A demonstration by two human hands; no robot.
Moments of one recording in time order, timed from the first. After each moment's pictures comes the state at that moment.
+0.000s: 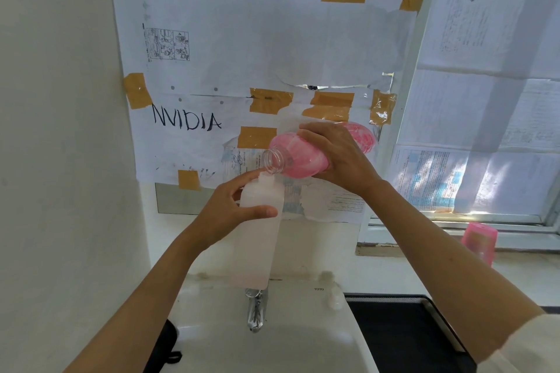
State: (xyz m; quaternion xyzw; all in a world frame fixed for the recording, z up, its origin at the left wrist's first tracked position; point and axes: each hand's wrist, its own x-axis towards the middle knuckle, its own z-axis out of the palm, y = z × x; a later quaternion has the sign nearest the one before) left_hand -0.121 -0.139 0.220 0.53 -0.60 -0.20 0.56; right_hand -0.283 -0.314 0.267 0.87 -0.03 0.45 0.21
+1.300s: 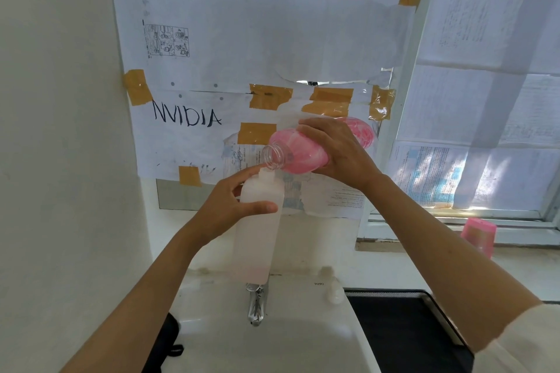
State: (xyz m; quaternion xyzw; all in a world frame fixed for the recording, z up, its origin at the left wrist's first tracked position) left_hand -0.119 -0.140 0.216 0.53 -0.61 -0.20 0.55; right_hand -0.286 -0.312 0.269 0.88 -0.03 0.44 0.20
